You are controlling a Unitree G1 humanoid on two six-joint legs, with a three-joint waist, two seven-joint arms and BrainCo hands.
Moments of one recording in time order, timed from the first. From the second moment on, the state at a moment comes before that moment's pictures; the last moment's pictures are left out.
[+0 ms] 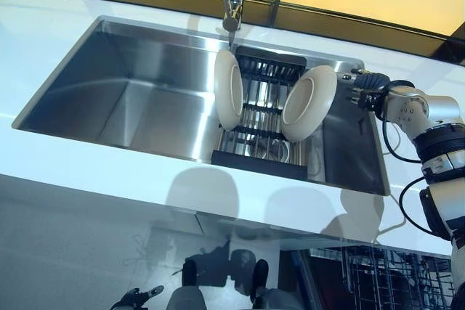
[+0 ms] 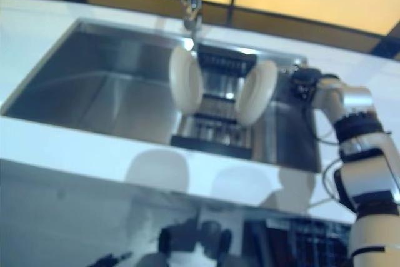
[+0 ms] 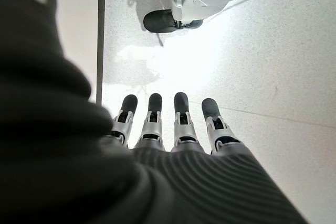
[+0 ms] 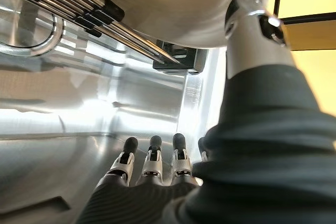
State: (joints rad) left arm -0.02 0.33 -0.22 1.24 -0.30 0.03 0.12; right arm -1.11 -0.79 0.41 0.82 0.86 0.55 -0.05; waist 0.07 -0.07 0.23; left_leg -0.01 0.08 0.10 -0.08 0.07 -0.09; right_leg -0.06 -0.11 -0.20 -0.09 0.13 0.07
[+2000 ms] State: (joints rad) left arm 0.02 0.32 -0.24 1.24 -0.30 0.03 0.12; right arm -1.15 -0.79 0.44 0.83 0.84 0.58 0.01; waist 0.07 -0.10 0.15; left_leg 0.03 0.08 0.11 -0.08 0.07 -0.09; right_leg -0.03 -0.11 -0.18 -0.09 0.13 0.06
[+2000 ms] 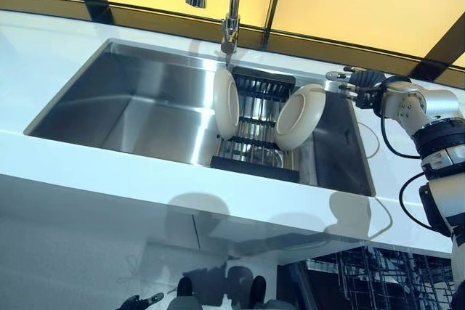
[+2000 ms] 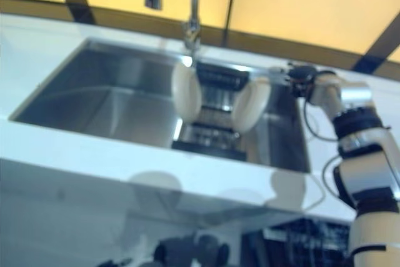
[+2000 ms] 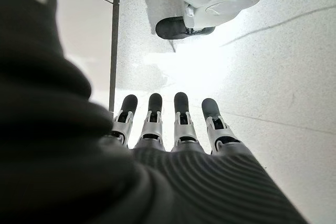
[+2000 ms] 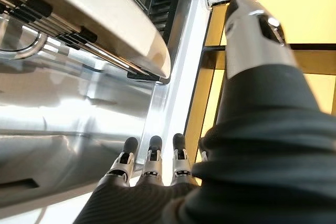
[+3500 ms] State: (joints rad) left arm 0.02 0.32 -0.26 1.23 -0.31 0.03 0.13; right arm -1.14 -0.73 0.47 0.84 0.77 0.64 0.12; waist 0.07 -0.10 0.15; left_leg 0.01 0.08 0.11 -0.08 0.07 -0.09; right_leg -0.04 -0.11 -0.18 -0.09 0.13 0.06
